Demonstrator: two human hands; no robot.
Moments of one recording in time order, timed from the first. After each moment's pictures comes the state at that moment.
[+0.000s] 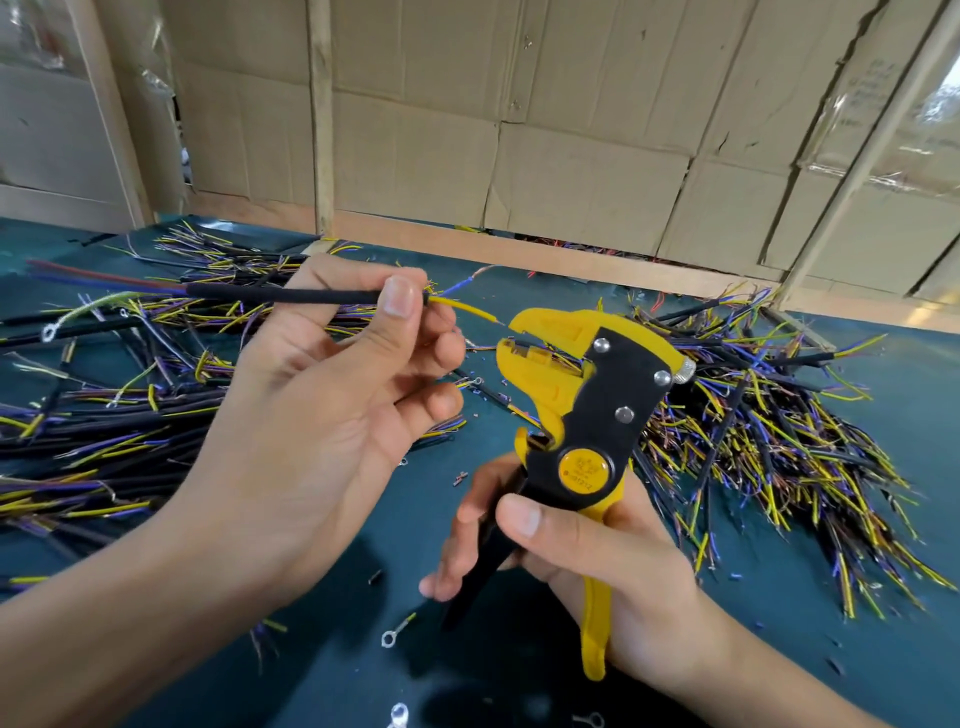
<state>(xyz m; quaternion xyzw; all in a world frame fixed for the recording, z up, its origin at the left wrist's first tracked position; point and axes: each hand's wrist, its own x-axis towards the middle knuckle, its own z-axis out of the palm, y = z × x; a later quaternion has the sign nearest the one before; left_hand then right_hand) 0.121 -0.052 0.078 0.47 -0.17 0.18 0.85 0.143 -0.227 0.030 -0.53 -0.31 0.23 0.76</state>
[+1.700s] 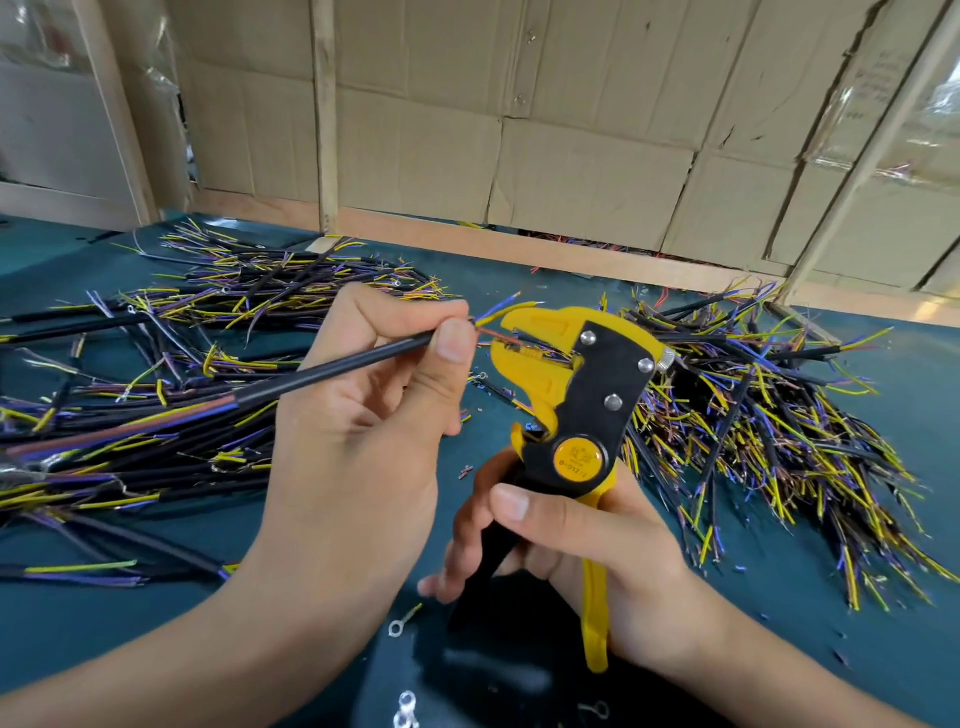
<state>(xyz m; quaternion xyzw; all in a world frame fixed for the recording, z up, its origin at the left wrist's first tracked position) 0.110 -0.081 0.066 0.55 -0.09 0.33 0.76 0.143 -0.230 0.025 -0.49 -0.29 0.29 0.77</state>
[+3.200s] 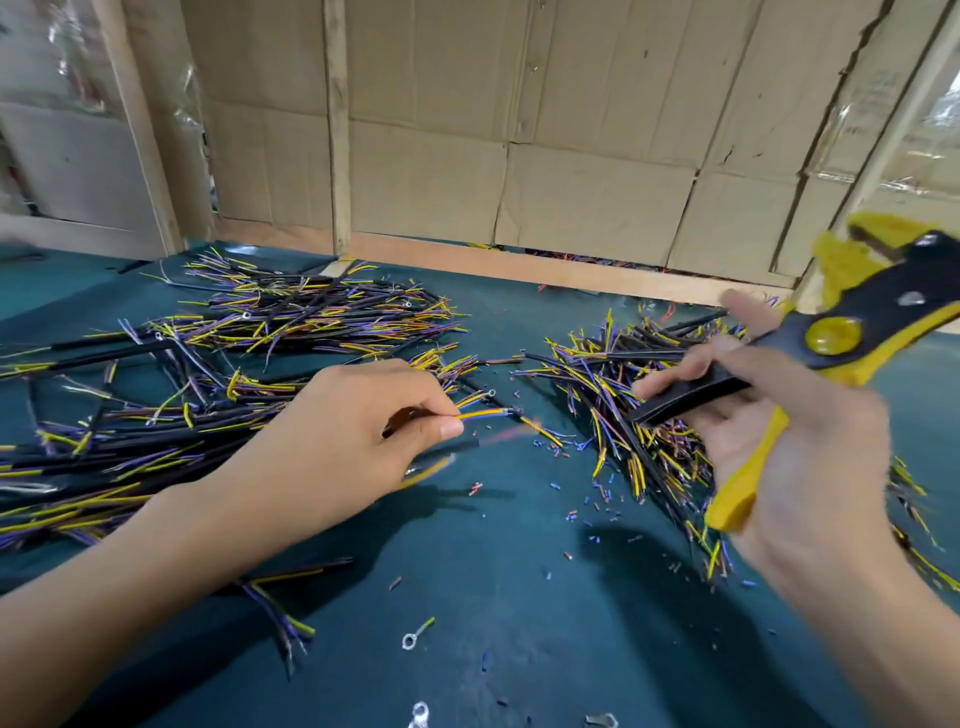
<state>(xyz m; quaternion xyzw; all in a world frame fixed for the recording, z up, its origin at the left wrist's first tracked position) 0.146 -0.010 0.058 0.91 -0.19 0.24 0.29 0.172 -0.270 0.090 -0.51 -0.13 -0.14 0.84</state>
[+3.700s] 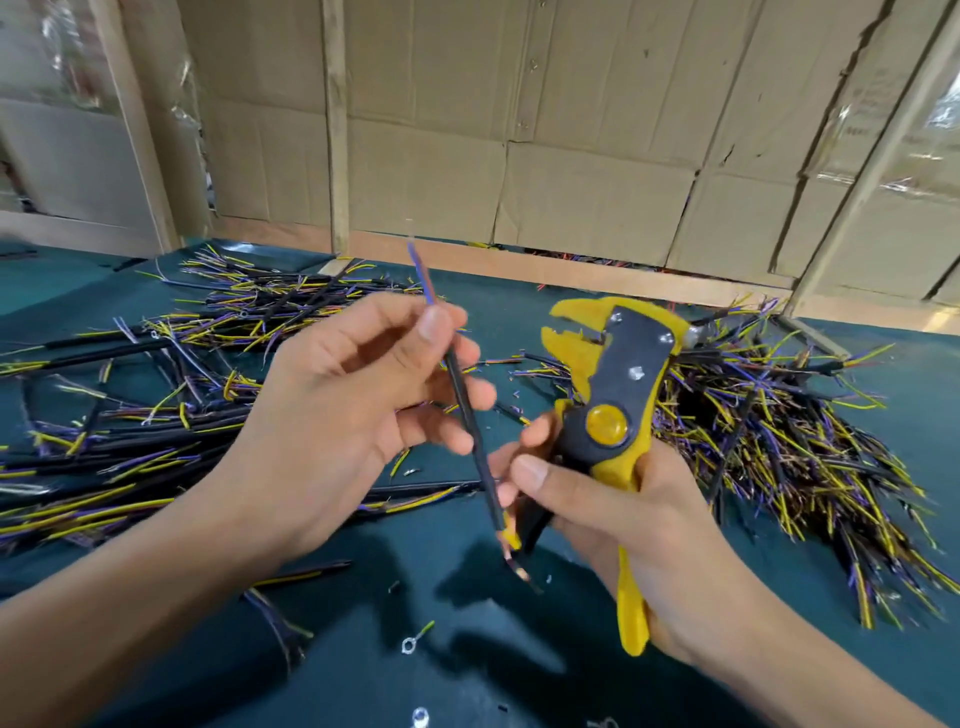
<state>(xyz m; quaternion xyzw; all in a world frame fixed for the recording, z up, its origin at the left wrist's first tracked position) 0.132 -0.037 0.078 0.55 -0.17 0.14 0.80 0.146 -0.228 0.049 -0.56 -0.23 0.12 0.78</state>
